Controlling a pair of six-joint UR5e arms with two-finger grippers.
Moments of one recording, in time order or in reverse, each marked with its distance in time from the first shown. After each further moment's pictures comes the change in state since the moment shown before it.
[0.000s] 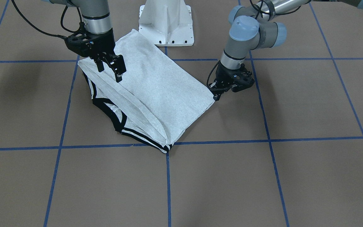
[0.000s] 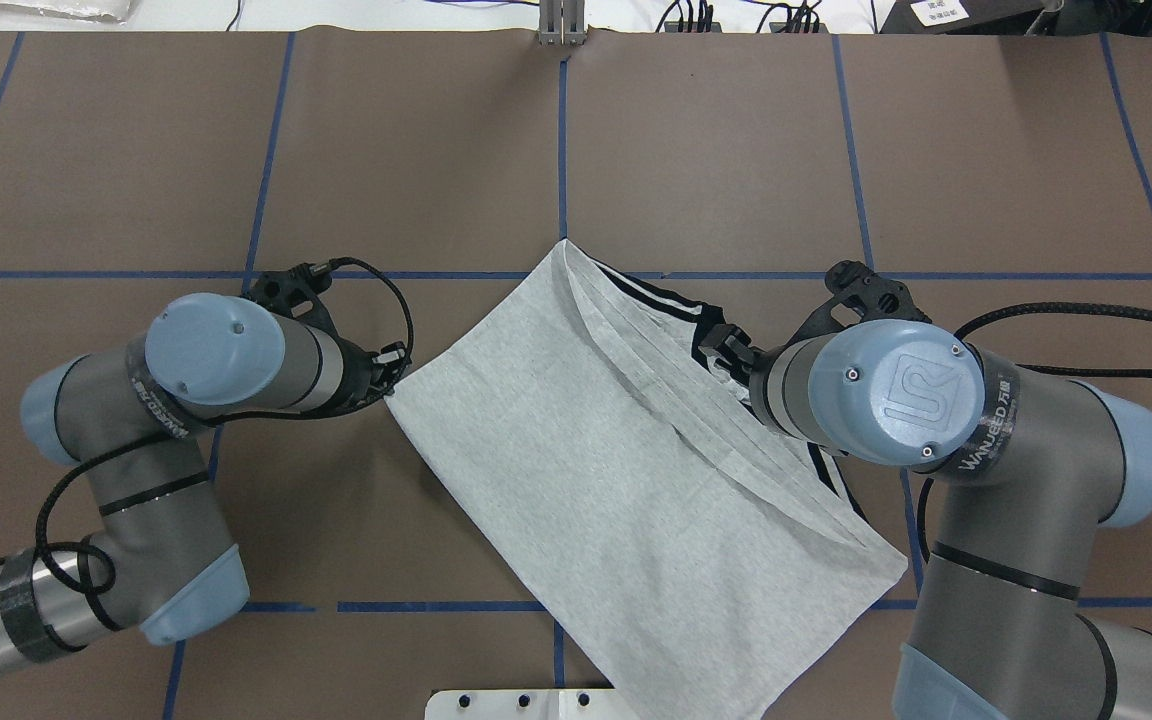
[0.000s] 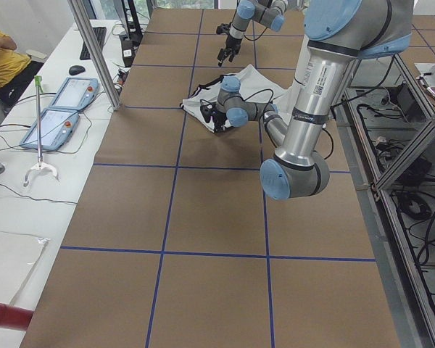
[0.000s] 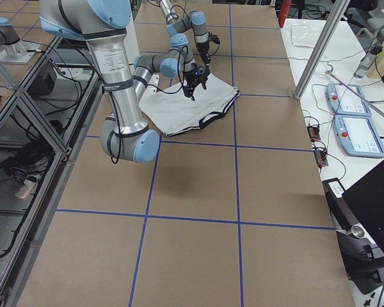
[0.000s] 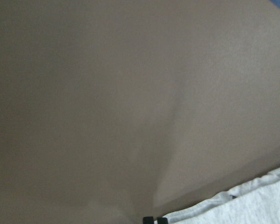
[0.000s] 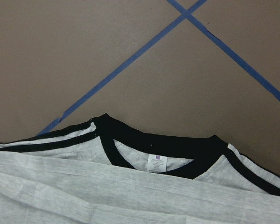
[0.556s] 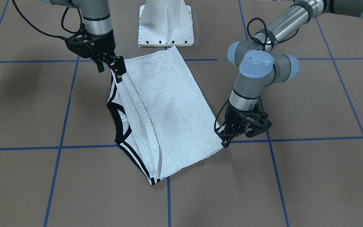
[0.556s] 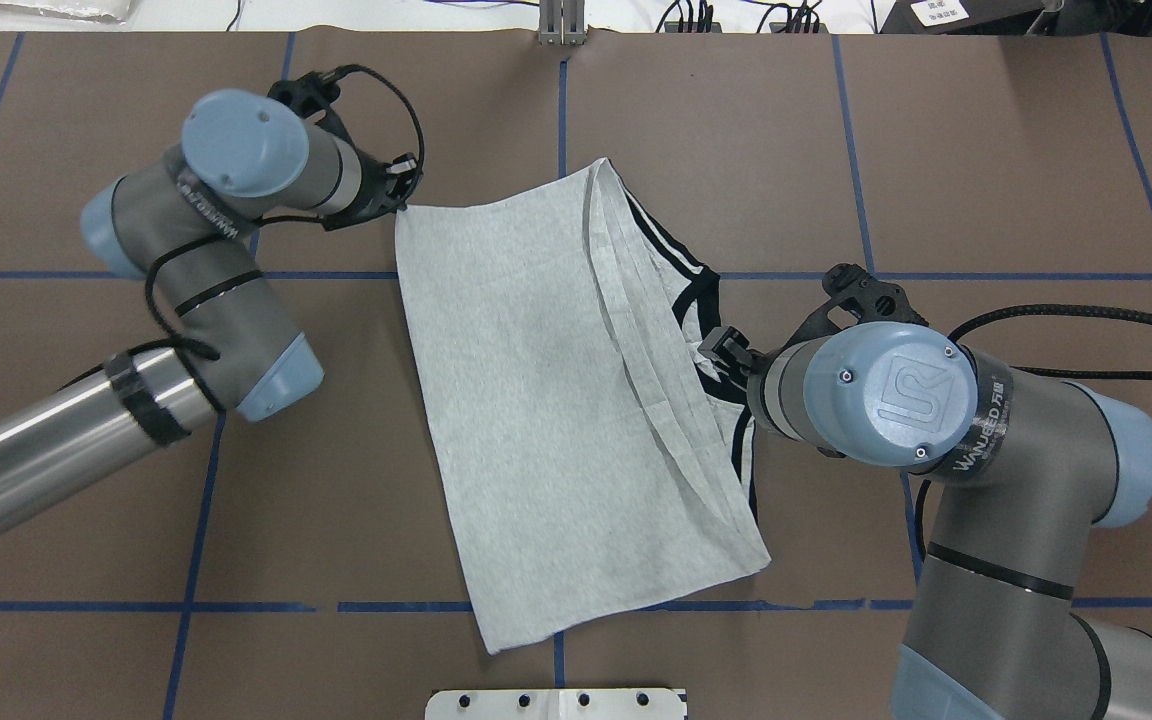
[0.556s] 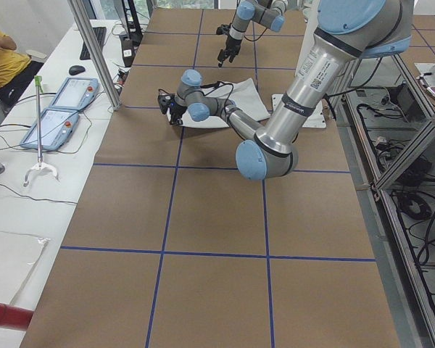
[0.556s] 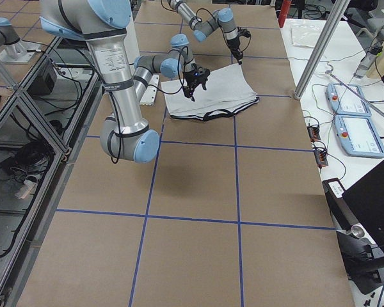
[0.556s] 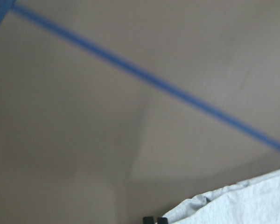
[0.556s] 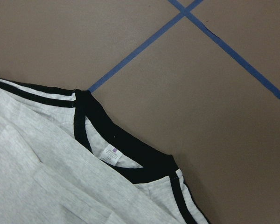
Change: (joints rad) left arm -0.211 -0.284 0.417 -0.203 -0.002 0.080; right arm -0.003 0.003 -0.007 0.000 0.002 0.003
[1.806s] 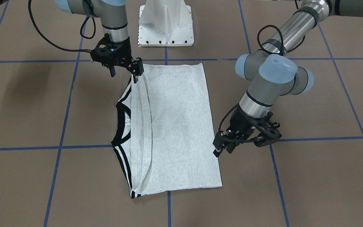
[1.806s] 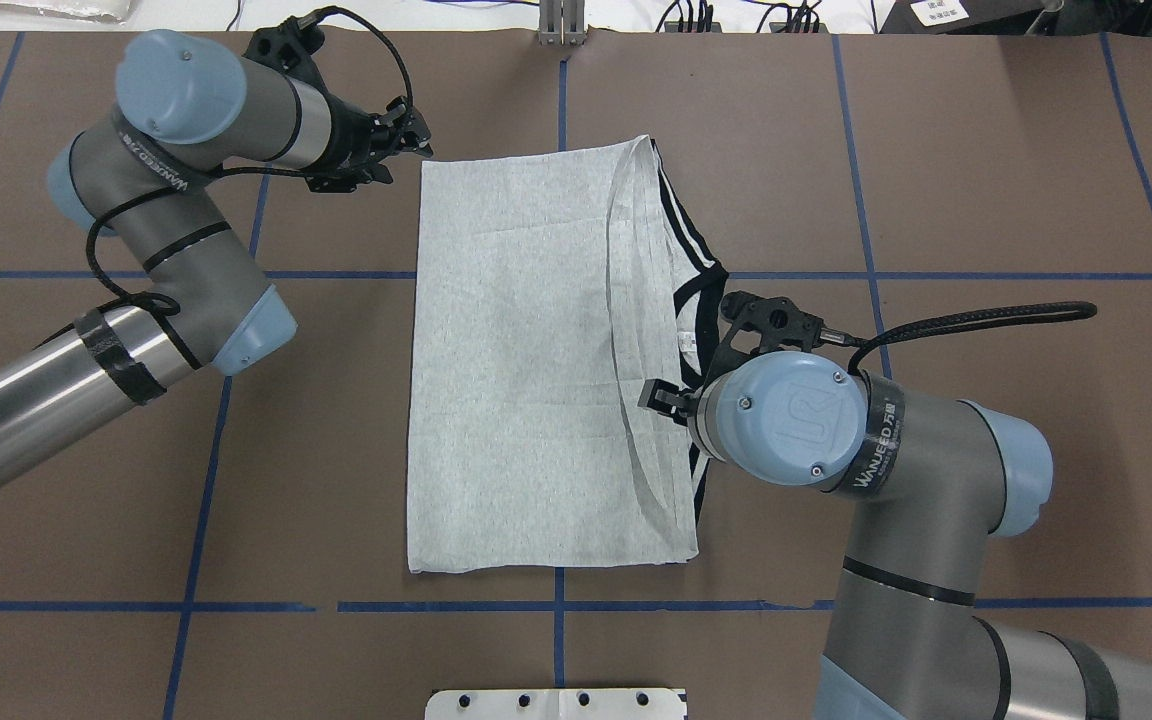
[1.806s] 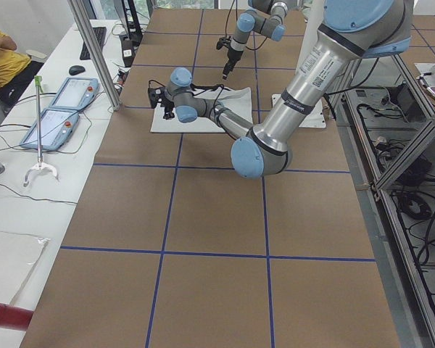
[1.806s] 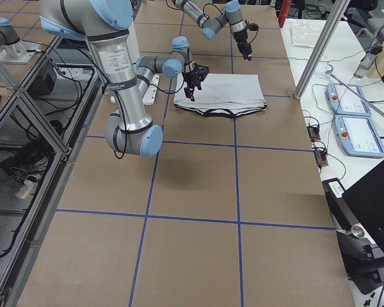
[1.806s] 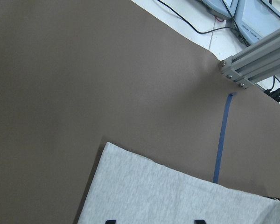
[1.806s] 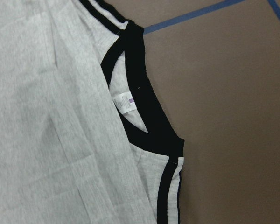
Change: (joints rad) left arm -0.060 0.050 -0.042 -0.183 -0.136 0.007; right arm -0.061 0.086 -0.128 0.015 0.010 -0.392
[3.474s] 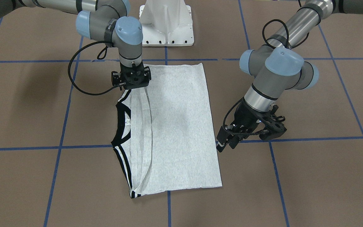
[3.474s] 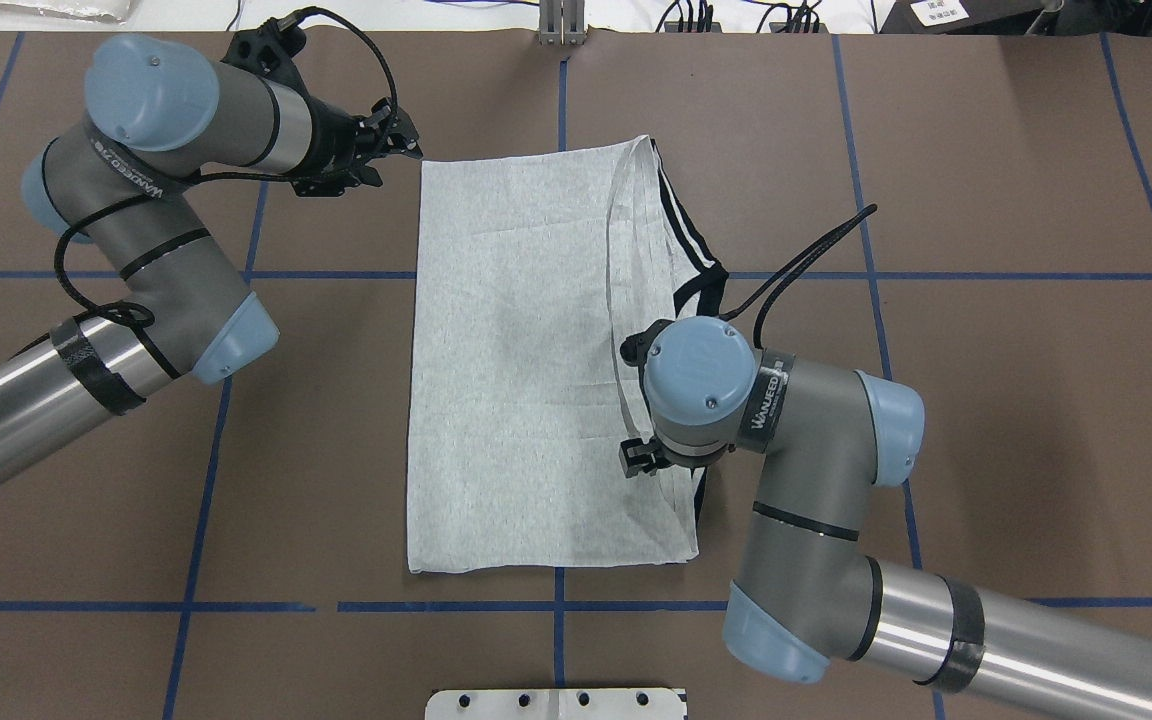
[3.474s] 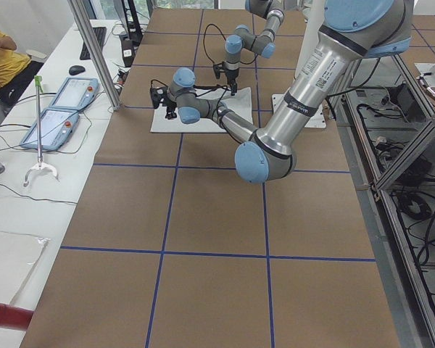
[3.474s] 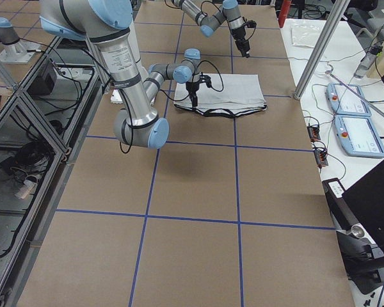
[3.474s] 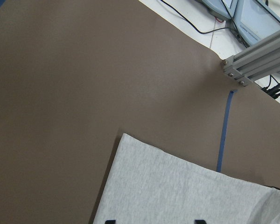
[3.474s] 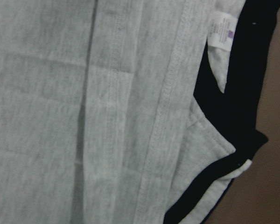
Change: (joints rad) left arm -0.003 0.025 -0.043 0.000 -0.002 -0.012; right arm 0.054 0.098 -0.262 -0.007 0.239 -0.618
